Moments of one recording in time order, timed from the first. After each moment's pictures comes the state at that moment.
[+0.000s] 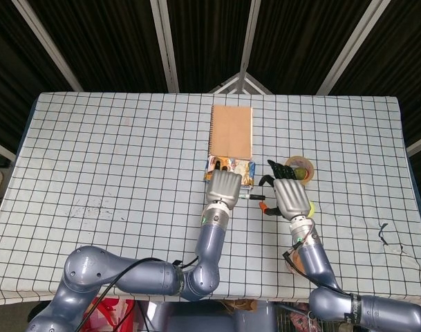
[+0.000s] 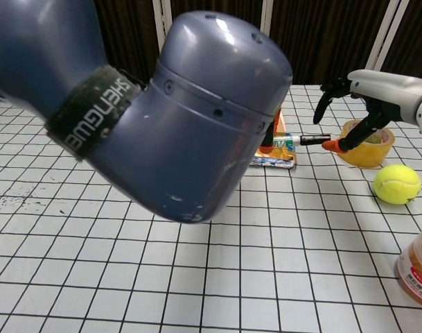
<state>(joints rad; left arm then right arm) -1.50 -2.02 -0.62 -1.29 0.09 1.25 1.23 0.63 -1.45 0.29 -1.79 -0.82 1.15 -0.50</state>
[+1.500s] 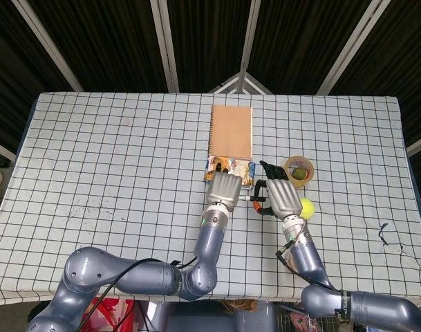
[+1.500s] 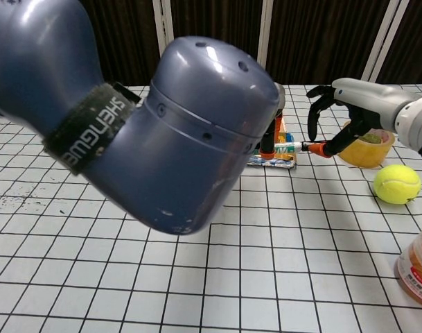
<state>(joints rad) -1.48 -2.03 -0.60 -1.28 0.11 1.21 1.19 0.68 -1.51 0.27 -1.74 -0.81 1.15 -0.45</state>
